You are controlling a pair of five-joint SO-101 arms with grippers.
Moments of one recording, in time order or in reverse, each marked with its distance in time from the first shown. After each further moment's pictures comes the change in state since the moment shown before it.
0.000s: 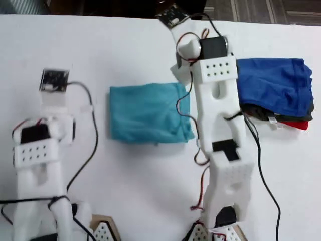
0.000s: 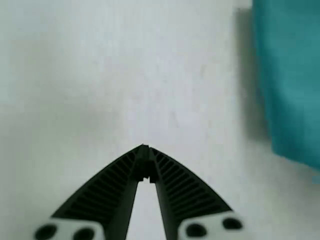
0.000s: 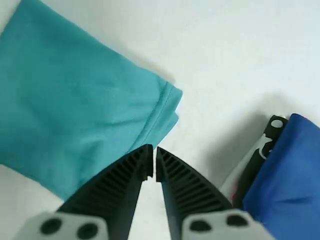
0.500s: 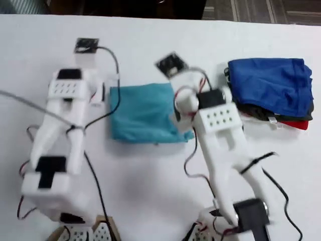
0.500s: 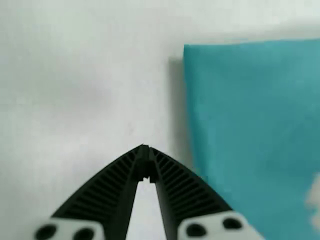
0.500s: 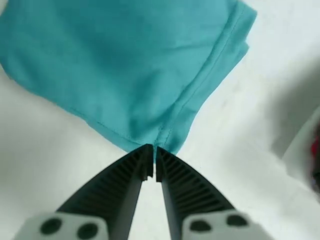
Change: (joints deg) left arm 13.8 46.4 -42.4 9.1 15.6; right arm -3.6 -40.3 71.2 -26.3 -4.6
